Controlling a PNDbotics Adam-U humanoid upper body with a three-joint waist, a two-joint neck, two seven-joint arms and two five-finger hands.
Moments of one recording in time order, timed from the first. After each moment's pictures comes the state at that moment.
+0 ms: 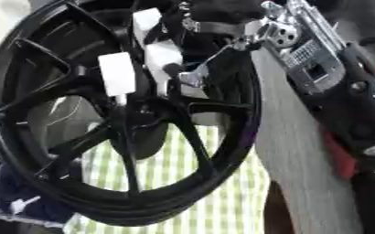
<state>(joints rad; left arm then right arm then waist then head) -0.53 0.05 0.10 -1.31 0.05 0.22 0.31 -0.60 -0.76 0.18 -1.87 0.42 -0.28 0.68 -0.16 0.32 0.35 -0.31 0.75</state>
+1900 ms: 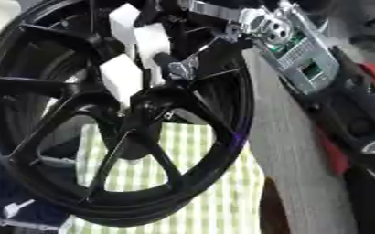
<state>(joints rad) -0.53 0.05 0.10 -1.31 0.03 0.22 0.30 -0.60 -0.81 0.17 -1.92 0.08 -0.04 0.55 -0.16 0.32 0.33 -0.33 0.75</state>
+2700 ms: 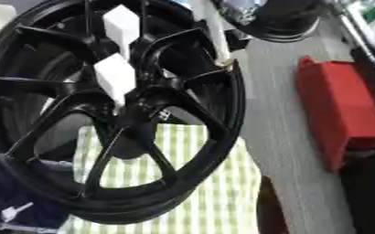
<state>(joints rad) -0.50 0.08 0.13 -1.31 0.04 0.22 0.33 -0.28 -1.00 -0.18 -1.99 -0.28 -0.07 0.25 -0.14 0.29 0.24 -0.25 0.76</state>
